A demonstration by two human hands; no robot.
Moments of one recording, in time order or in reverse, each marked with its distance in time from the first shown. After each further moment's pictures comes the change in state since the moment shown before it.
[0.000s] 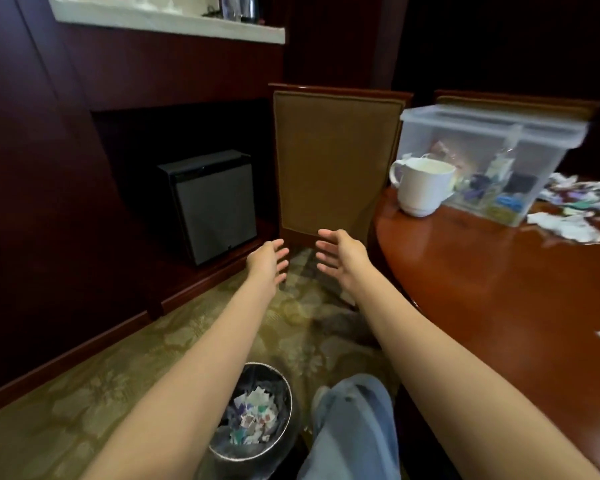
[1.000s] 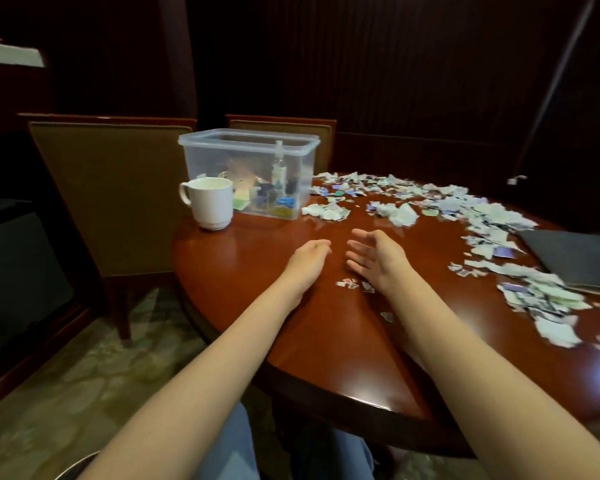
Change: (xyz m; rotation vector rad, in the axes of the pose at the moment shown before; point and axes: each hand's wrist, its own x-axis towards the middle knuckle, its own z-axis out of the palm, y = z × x) left_hand -0.163 -0.060 0.246 0.674 -0.841 0.338; right_hand -0.136 -0.071 -0.278 0.231 0.597 -0.191
